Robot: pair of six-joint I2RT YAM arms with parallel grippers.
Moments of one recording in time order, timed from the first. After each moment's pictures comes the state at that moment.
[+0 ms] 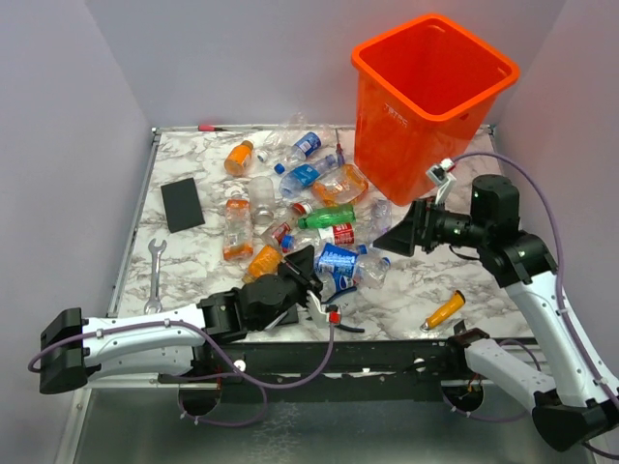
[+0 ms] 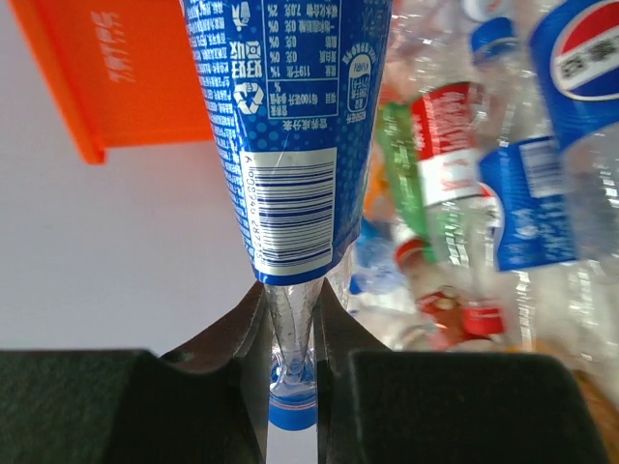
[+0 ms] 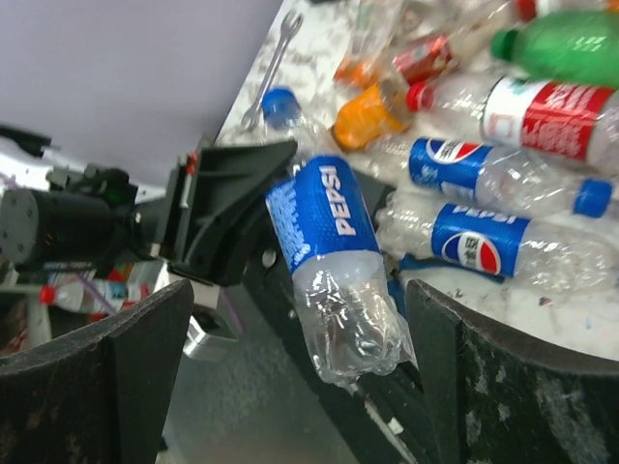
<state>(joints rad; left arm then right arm) -1.27 0.88 0.50 0.10 -0.45 1.24 0.31 0.89 1.10 -0.66 -0.71 0.46</state>
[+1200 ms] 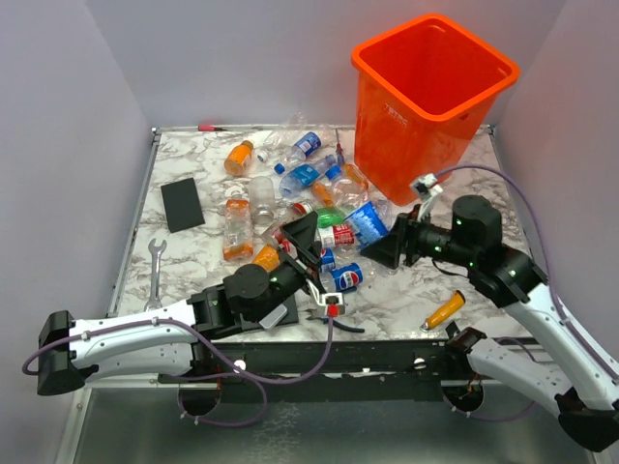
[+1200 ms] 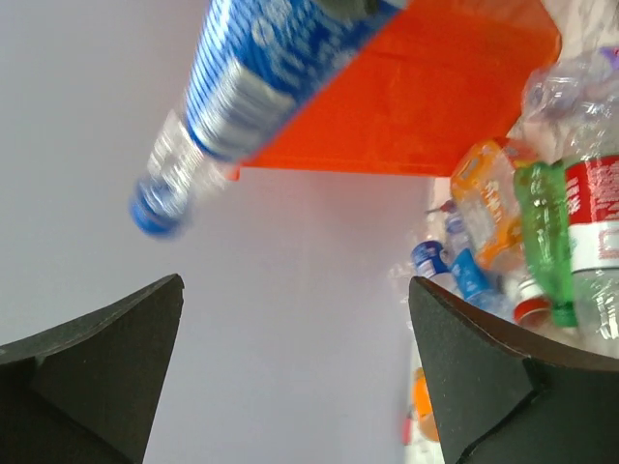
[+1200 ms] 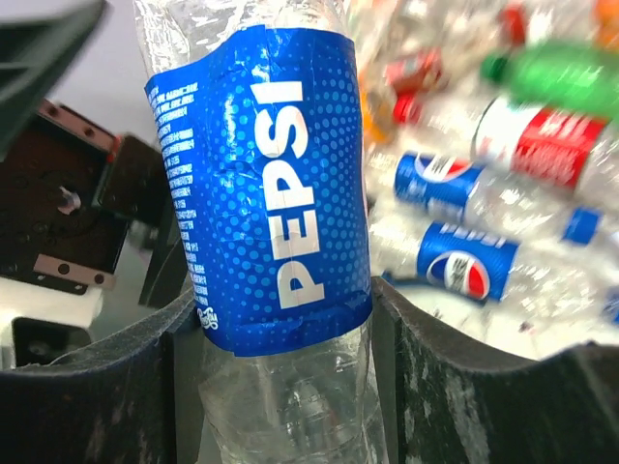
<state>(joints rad) -1.27 0.89 0.65 0.23 -0.42 1.47 0.61 0.88 1.00 -0.55 -0.47 0.45</state>
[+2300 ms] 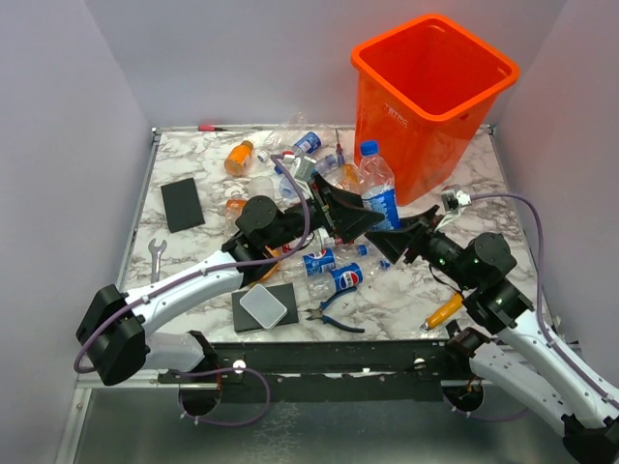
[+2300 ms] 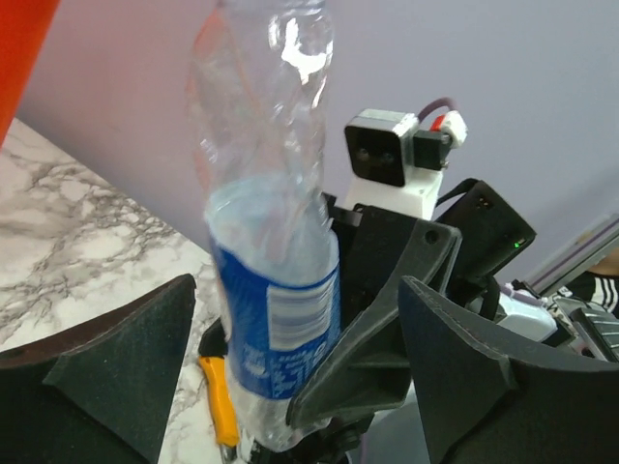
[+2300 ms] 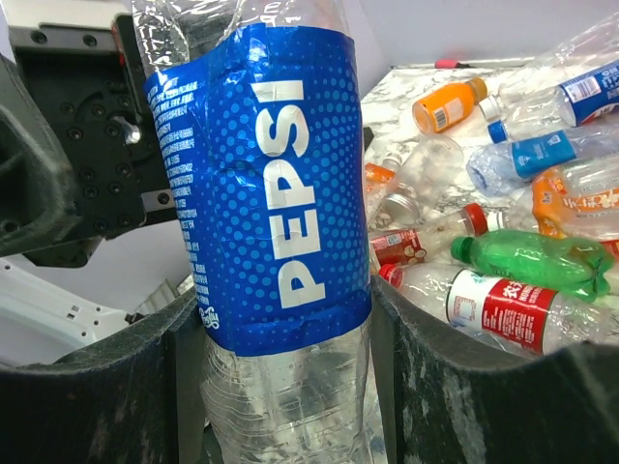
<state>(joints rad) -0.86 1.25 0.89 0.67 0.32 -0.76 0.61 0.62 0.63 0.09 -0.24 0.52</state>
